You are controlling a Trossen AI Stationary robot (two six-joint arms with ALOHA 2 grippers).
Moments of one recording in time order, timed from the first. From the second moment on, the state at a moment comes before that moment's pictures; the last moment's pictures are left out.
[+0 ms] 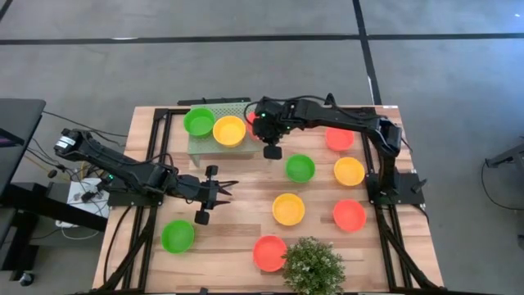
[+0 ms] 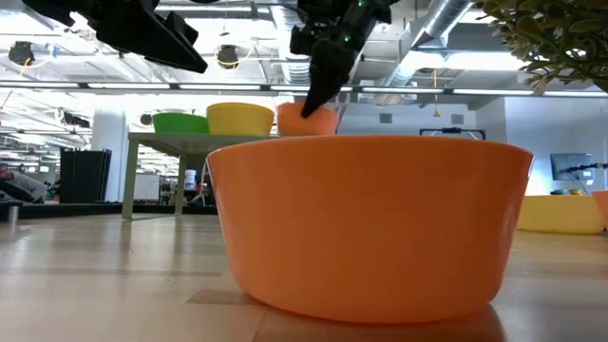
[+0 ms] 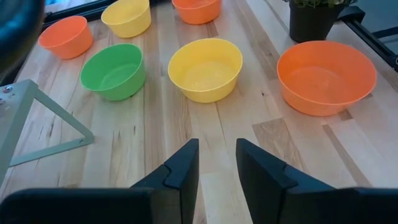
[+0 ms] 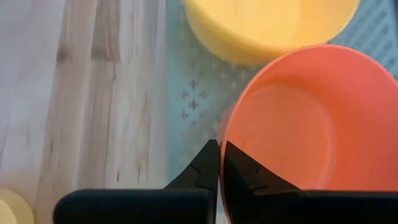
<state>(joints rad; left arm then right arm) -0.36 1.08 0.65 -0.15 -0.26 0.10 -0.28 1.92 1.80 -0.88 -0.03 -0.35</state>
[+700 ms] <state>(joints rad) -0.36 1.08 0.65 -0.15 -0.26 0.10 -0.26 1.94 1.82 -0.83 0.04 -0.37</state>
